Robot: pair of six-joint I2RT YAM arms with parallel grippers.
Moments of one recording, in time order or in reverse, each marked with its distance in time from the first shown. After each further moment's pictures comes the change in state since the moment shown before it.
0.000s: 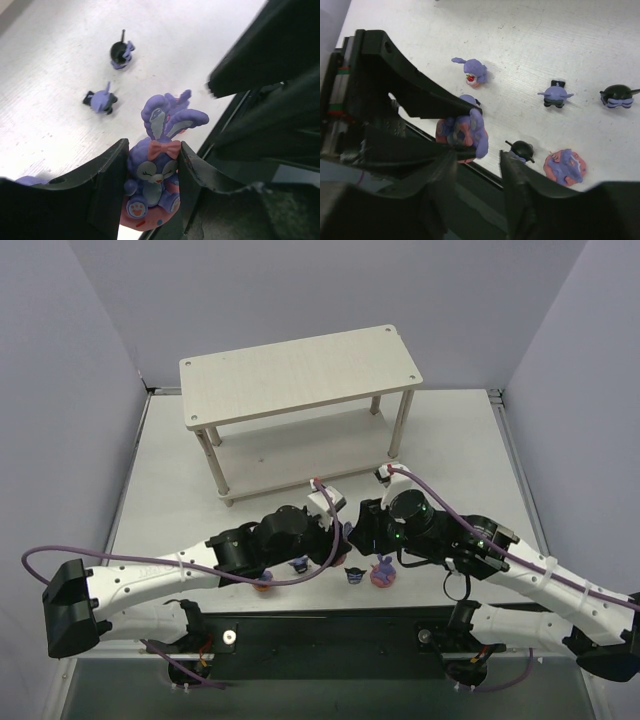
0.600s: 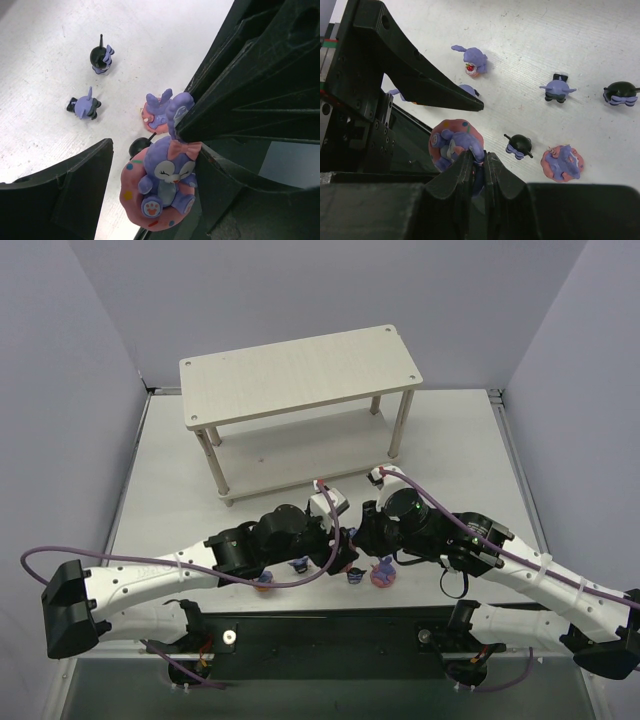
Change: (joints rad) left arm 0.010 -0.010 0.006 -0.006 0.064 0.024; right arm -0.002 0.021 0.013 -0.027 -0.043 -0.036
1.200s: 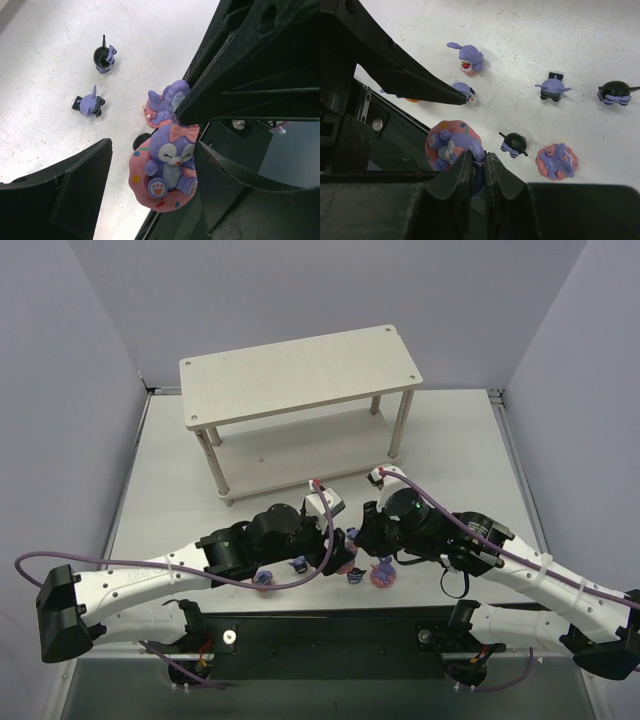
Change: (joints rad) left arm 0.003 -0.040 0.013 -0.055 0.010 0.030; right arm -0.007 0.000 0.000 -0.018 -0.001 -0.026
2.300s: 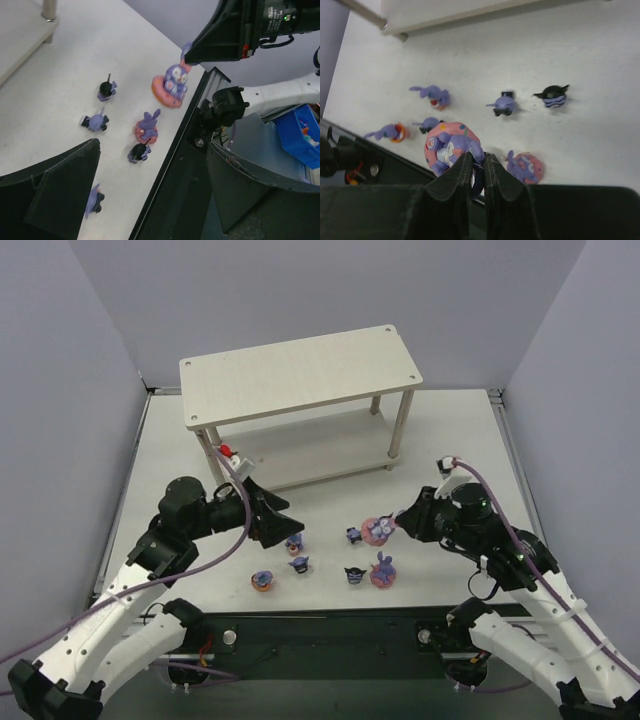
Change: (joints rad) left arm 0.634 -0.342 -0.112 0.010 0.650 -0.135; right arm -0.509 -0.268 -0.173 0.059 -0.171 -0.039
